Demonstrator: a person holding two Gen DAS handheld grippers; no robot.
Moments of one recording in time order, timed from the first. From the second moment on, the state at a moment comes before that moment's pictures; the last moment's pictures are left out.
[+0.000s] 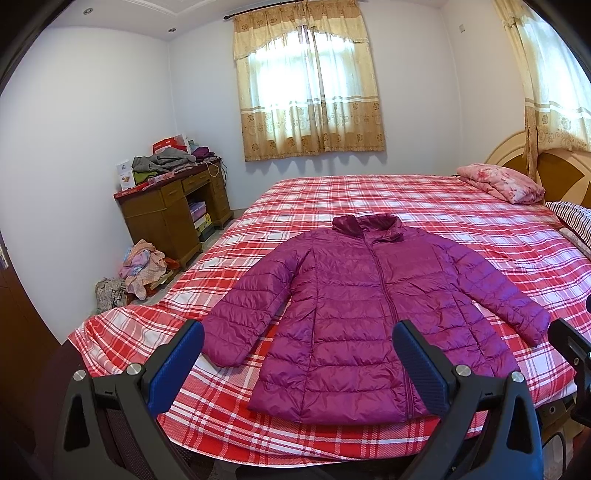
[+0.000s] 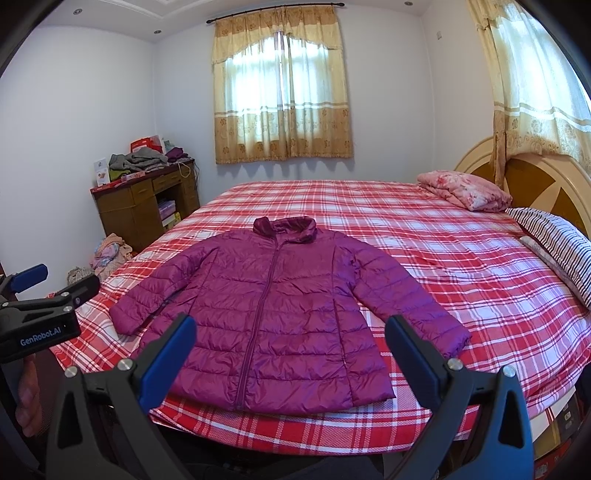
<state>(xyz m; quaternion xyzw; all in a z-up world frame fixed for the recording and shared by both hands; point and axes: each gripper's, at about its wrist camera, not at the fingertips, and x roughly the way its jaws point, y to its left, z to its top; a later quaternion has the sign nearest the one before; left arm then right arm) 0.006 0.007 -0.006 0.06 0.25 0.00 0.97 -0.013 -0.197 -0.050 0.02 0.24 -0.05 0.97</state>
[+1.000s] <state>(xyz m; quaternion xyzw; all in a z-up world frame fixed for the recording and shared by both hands) 0.132 -0.003 -0.105 0.07 0.34 -0.01 0.94 0.044 -0.387 -0.159 0.21 0.34 -0.20 0.89</state>
